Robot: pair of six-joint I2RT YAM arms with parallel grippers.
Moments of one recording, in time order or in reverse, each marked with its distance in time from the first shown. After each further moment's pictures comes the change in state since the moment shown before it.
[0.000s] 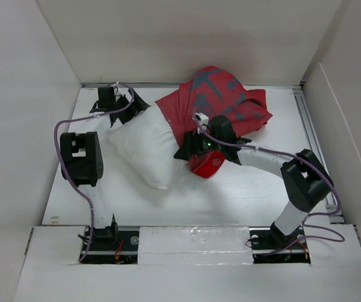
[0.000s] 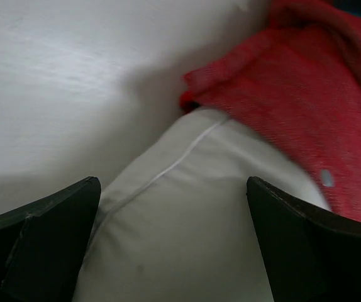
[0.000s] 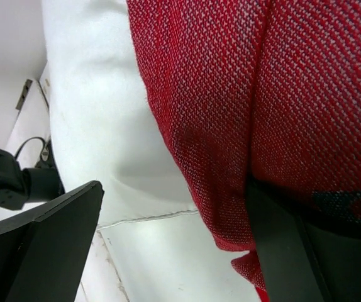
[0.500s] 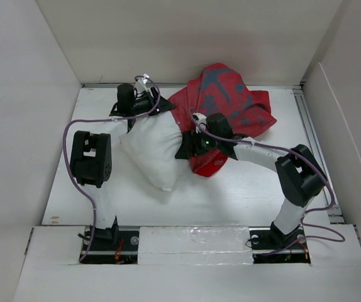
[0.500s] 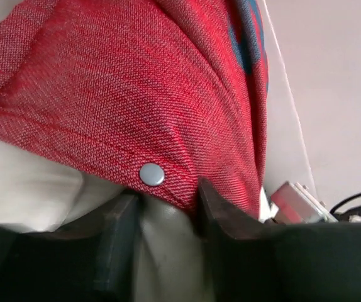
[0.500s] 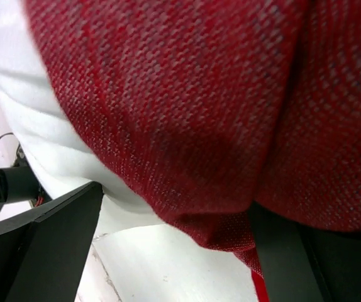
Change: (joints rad) left arm -0.182 0.033 -0.024 0.456 0.349 -0.103; right arm -0.009 0.072 0.081 -0.121 0.020 -0.051
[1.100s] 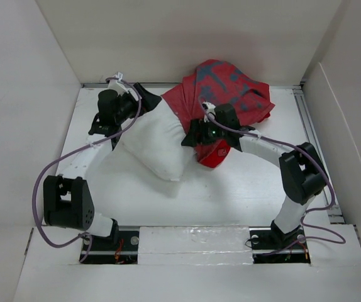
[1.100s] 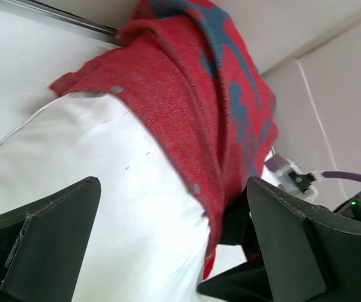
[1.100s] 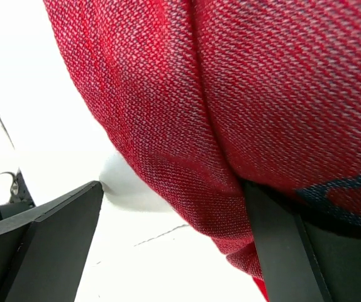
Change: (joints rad) left arm 0.002 -0.489 -0.242 -0.166 -0.470 0.088; right arm -0.092 0.009 0.075 -0.063 0.039 0.000
